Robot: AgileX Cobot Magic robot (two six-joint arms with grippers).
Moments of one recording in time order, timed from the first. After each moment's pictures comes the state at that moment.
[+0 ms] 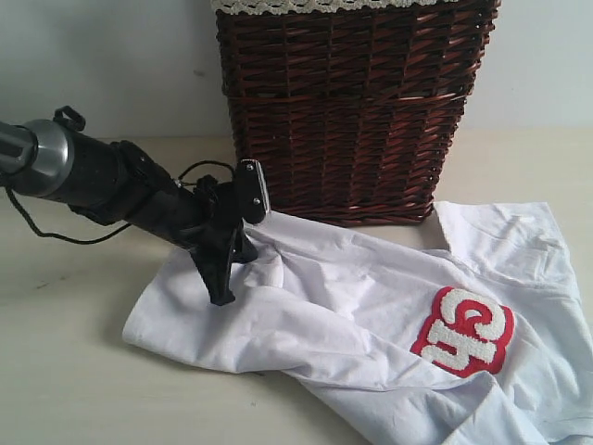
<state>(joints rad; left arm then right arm) -0.46 2.16 -1.26 -0.97 0.33 1.86 -0.25 0.02 0.00 0.94 -0.11 -1.02</state>
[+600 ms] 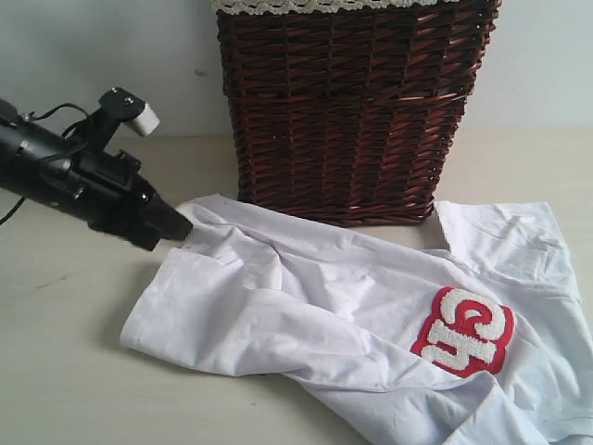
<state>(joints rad) -0.24 1.76 -1.04 -0.98 0.74 1.38 -0.25 0.02 0.00 0.94 -0.11 -1.02</state>
